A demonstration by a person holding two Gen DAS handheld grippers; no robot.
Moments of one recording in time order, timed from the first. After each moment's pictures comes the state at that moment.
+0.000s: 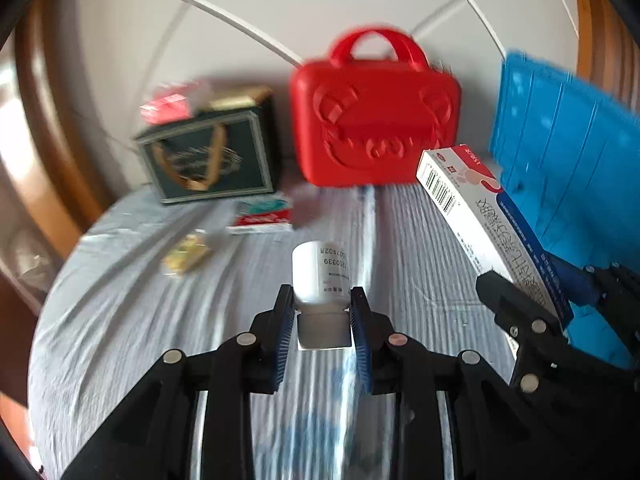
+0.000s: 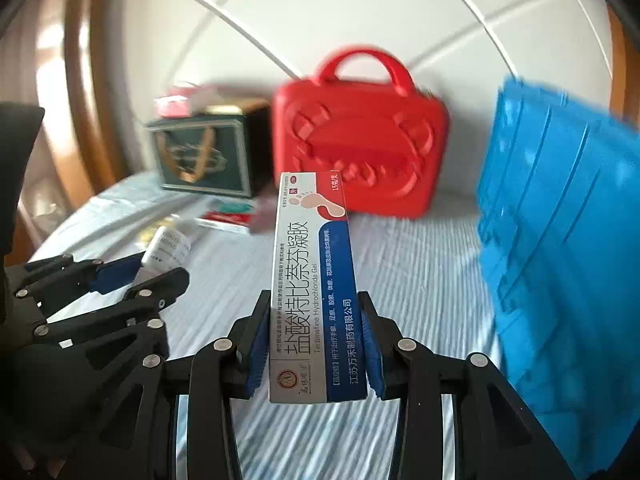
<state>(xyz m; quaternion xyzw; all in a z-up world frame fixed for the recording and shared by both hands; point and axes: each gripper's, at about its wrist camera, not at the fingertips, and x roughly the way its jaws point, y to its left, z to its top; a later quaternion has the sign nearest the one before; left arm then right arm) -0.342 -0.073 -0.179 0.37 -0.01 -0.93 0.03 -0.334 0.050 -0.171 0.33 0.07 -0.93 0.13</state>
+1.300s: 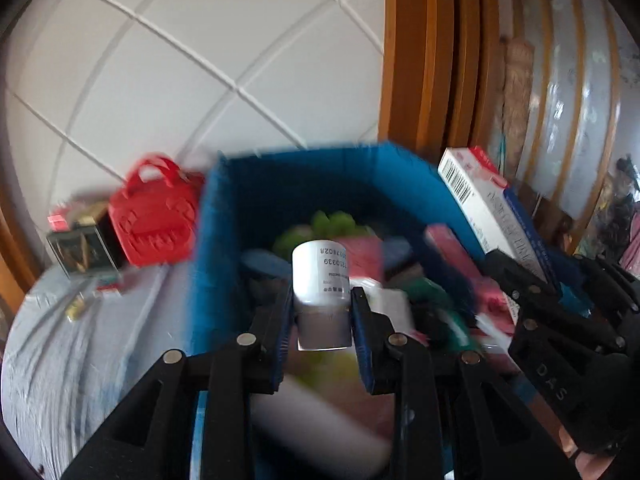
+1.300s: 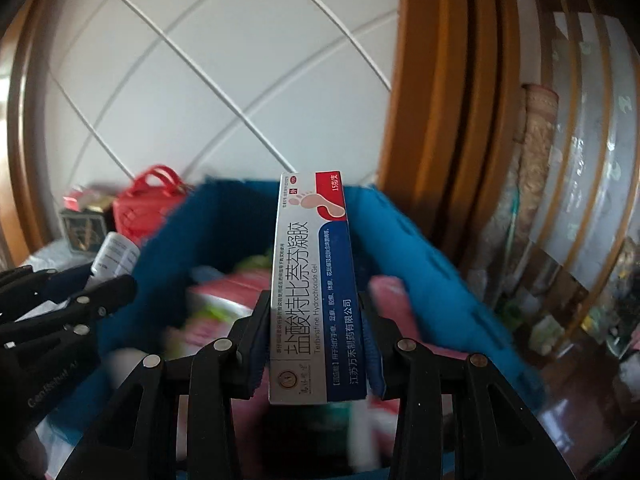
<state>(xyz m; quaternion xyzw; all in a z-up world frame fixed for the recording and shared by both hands) -0.191 0.337 -0.028 0.32 -0.02 -0.94 -0.13 -0.173 0.464 -0.015 0.26 0.05 -0.96 -0.04</state>
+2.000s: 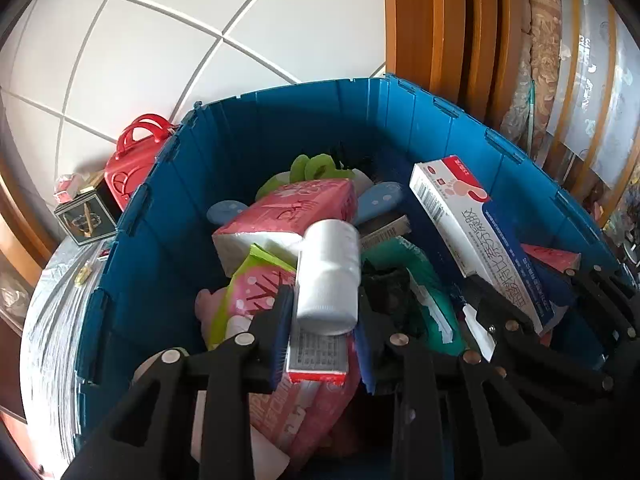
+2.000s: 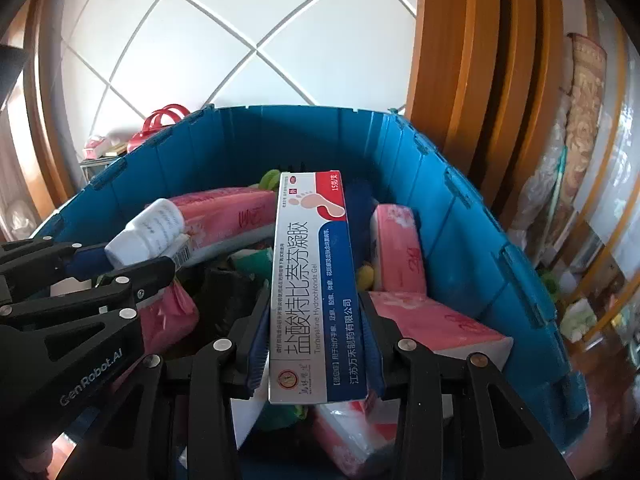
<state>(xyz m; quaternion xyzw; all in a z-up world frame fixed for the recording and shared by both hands) -0.210 0.414 -0.064 0.39 -0.06 -0.92 -0.06 -0.197 0.522 -0.073 0.35 0.04 -0.94 0.05</state>
